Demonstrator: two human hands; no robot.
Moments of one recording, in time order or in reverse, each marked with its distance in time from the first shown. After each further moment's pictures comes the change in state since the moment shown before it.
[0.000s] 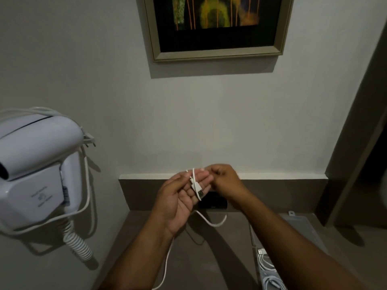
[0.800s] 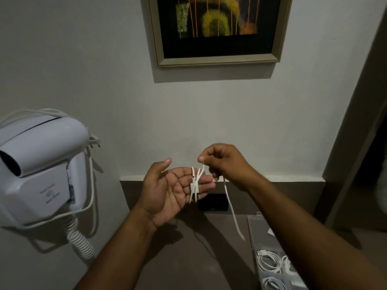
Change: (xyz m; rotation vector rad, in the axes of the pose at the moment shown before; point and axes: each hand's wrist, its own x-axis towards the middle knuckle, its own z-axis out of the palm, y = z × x) left_hand -0.015 0.041 -0.002 0.245 -0.288 -0.167; right_hand 0.007 -0.051 -0.024 0.092 -0.120 -0.196
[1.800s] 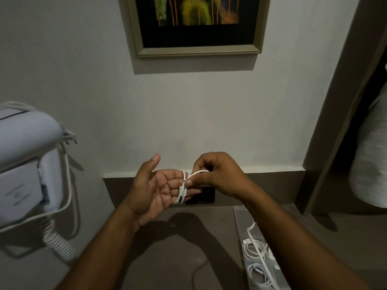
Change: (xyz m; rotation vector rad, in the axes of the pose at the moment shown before) left_hand 0.005 -0.008 -0.005 0.143 0.022 -0.098; right_hand -0.043 0.000 -0.004 -0.258 -0.029 -0.031
